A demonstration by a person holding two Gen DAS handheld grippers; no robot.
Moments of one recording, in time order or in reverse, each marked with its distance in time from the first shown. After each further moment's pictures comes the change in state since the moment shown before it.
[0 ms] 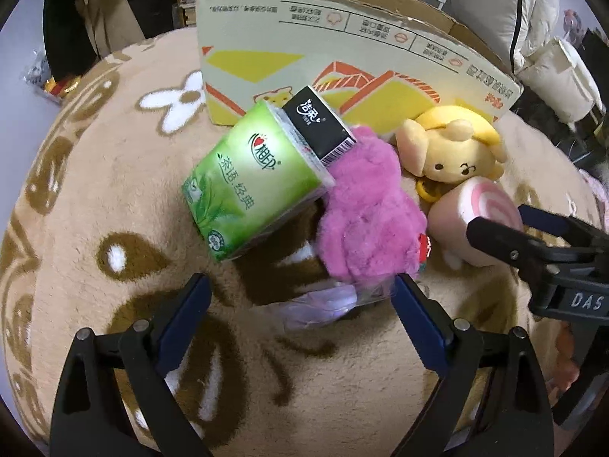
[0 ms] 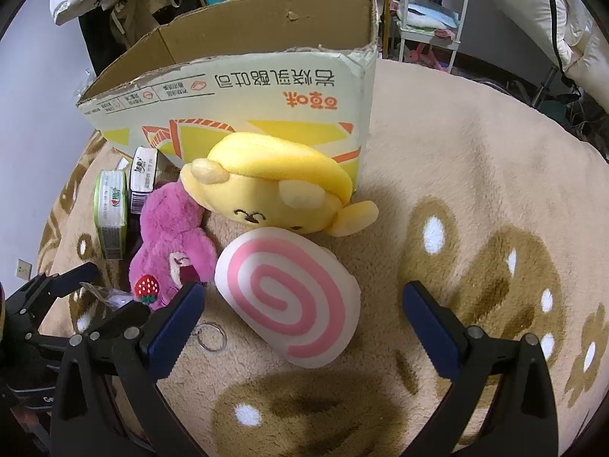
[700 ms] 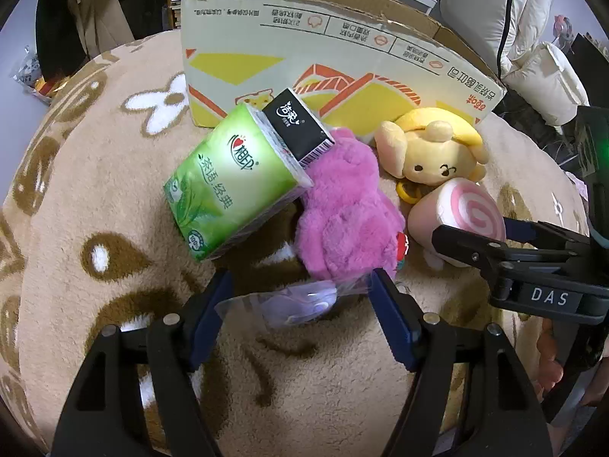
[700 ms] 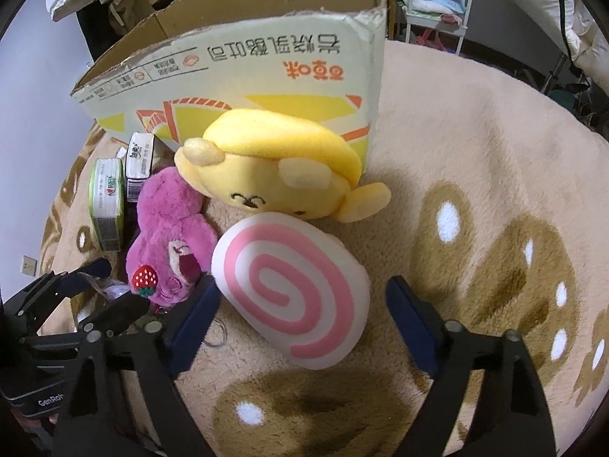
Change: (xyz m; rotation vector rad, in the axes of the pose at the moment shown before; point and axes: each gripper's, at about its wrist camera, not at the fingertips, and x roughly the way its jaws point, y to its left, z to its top) left arm 0.000 -0.011 -0.003 0.011 -0.018 -0.047; right arm 0.016 -0.004 -0.001 0.006 0.052 0.037
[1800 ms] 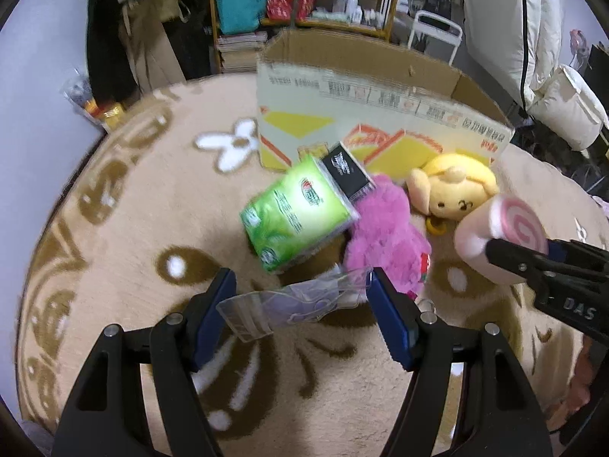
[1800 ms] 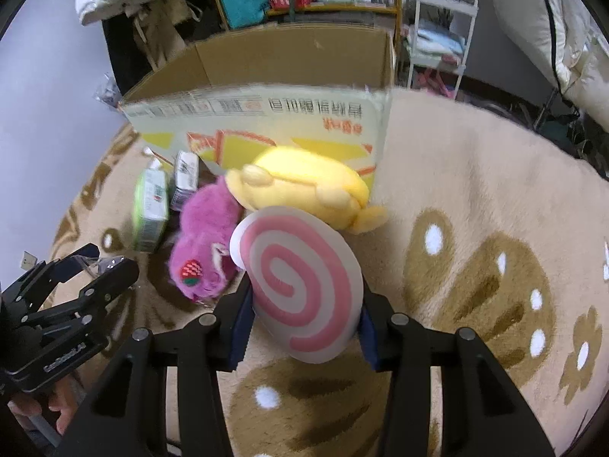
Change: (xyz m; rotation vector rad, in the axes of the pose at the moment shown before) left arm -0.050 0.007 -0.012 -0.035 -0.188 0.176; right arm -0.057 0.026 -0.023 -0.054 -0.153 -0.017
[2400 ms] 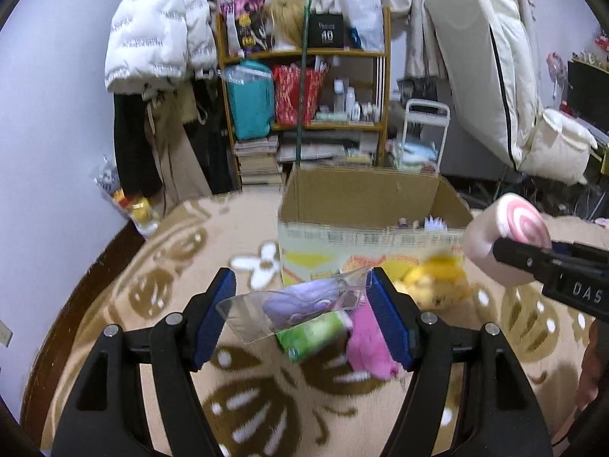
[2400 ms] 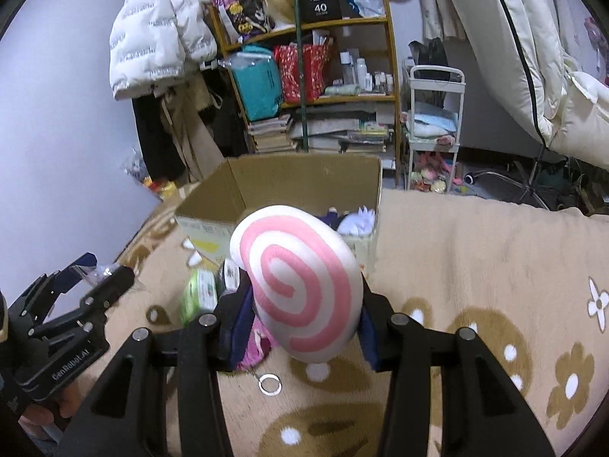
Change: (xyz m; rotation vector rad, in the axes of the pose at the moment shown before) left arm -0.084 -0.009 0.032 0.054 -0.373 0.067; right arm -0.079 -0.003 0.026 0.018 -0.321 0.060
